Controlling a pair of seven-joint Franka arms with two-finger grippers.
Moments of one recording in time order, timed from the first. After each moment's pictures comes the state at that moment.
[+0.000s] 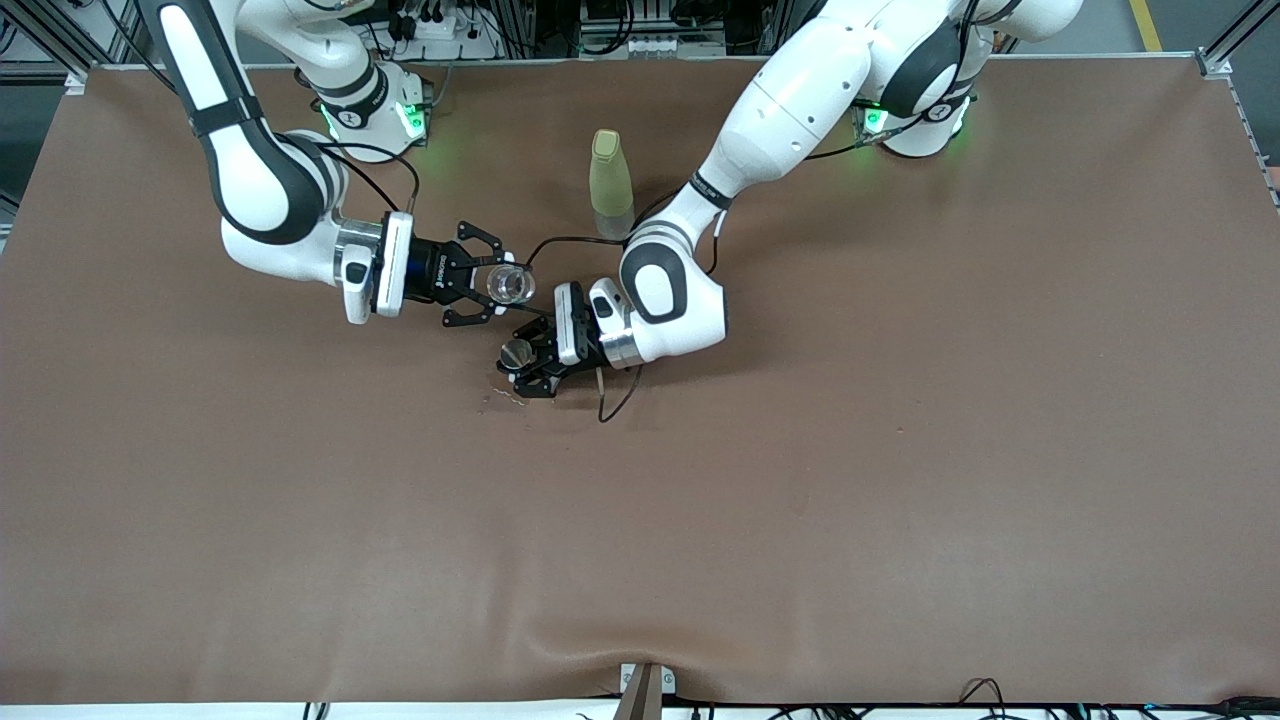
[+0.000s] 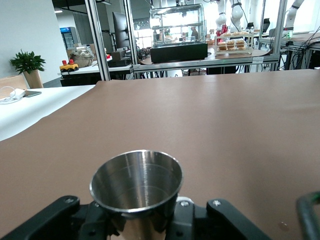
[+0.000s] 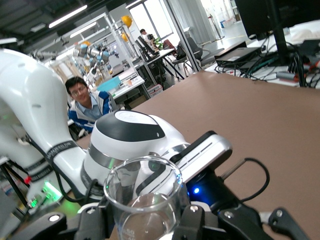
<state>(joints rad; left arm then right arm) -0.82 1.05 -0.07 -1.18 -2.04 2.53 2.45 0.21 0.06 0.10 -2.37 1.70 2.03 -1.89</state>
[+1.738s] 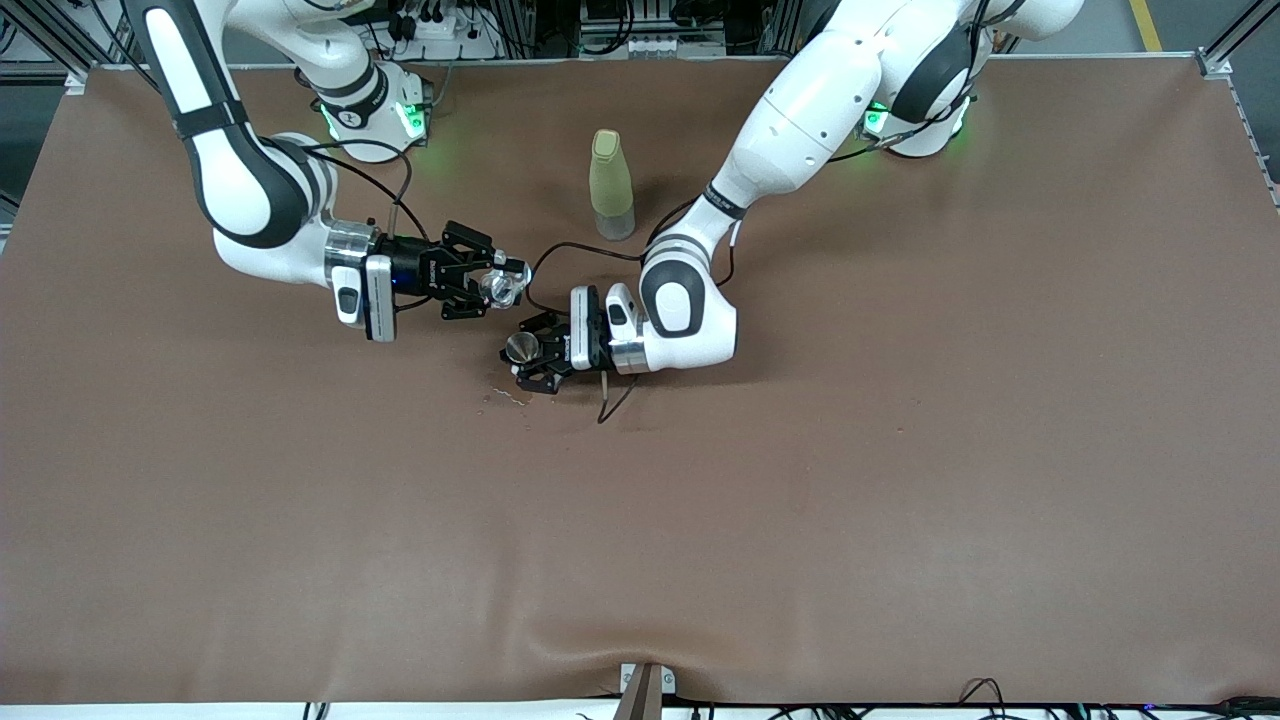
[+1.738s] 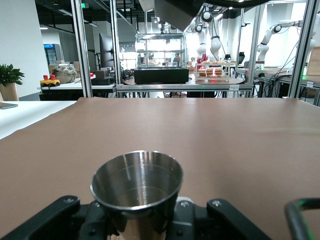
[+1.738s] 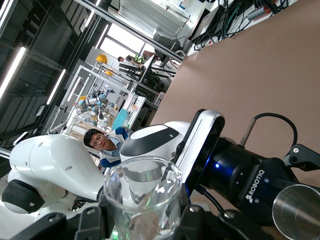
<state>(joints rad) -0.78 1.05 -0.07 -1.24 -2.04 2.34 2.44 0.19 0.06 0.08 -2.37 1.70 1.97 -1.36</state>
